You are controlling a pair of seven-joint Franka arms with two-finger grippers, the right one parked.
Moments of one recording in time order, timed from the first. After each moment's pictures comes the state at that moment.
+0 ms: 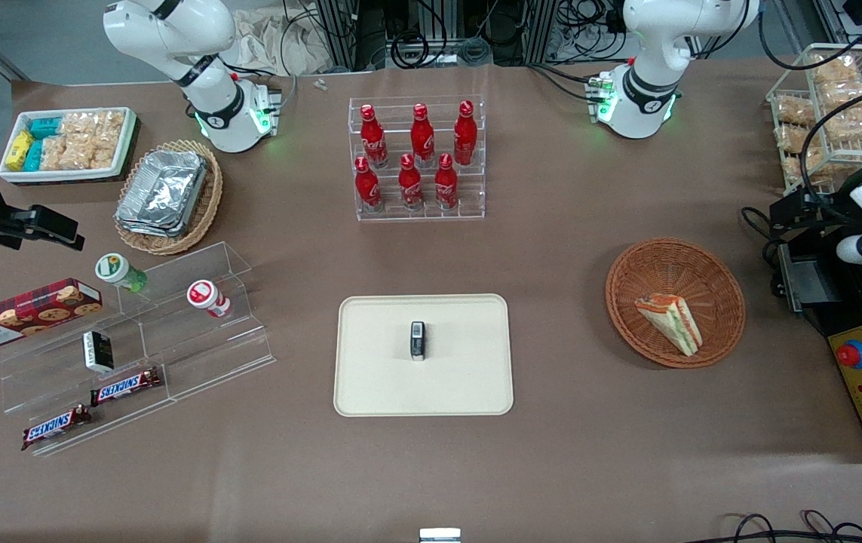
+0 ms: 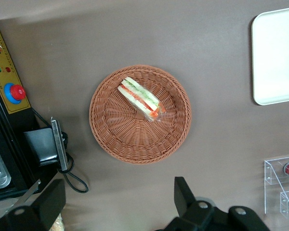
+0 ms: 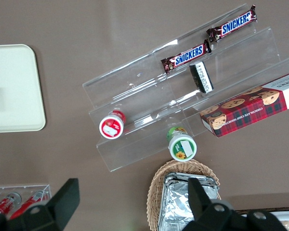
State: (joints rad) arm -0.04 0.10 0.02 -1.46 0.00 1.49 0.14
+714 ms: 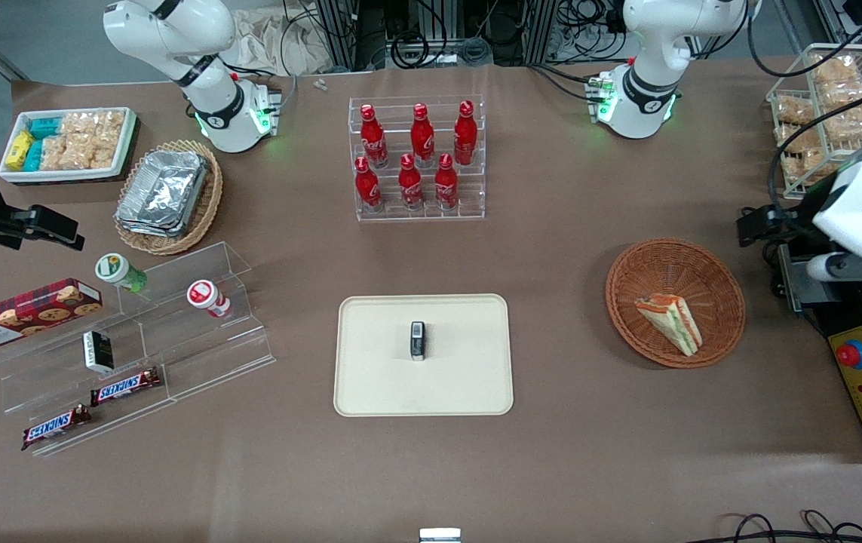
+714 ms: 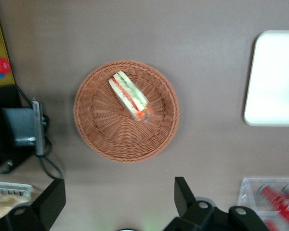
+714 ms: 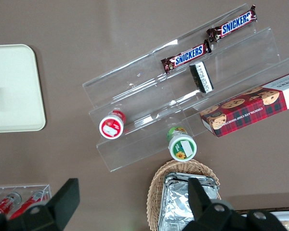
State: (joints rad) arm -0.05 0.13 -0.06 -1.48 0.00 1.51 -0.21
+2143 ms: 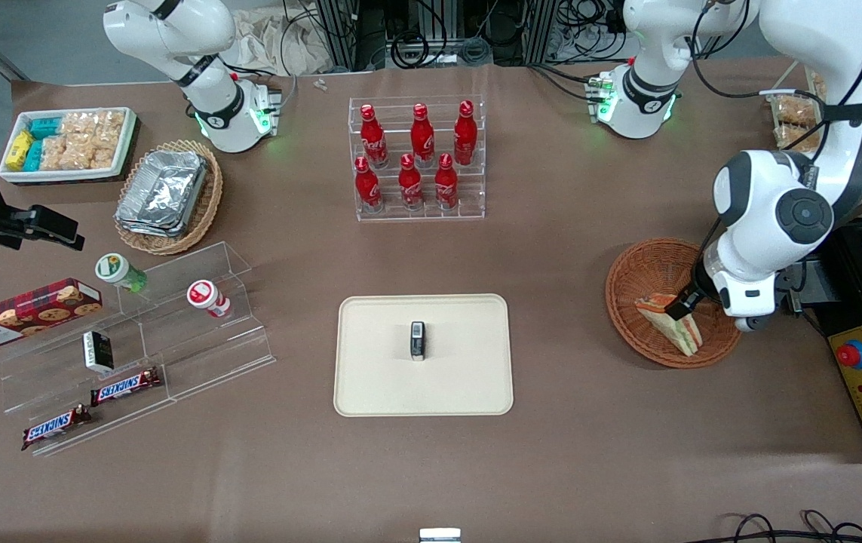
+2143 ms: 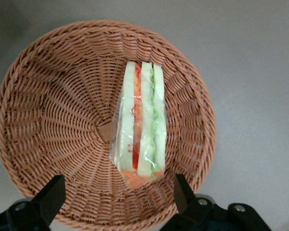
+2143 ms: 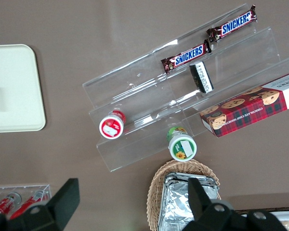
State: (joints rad) arm -0.04 0.18 -0.04 -2.16 0.02 2.33 -0.91
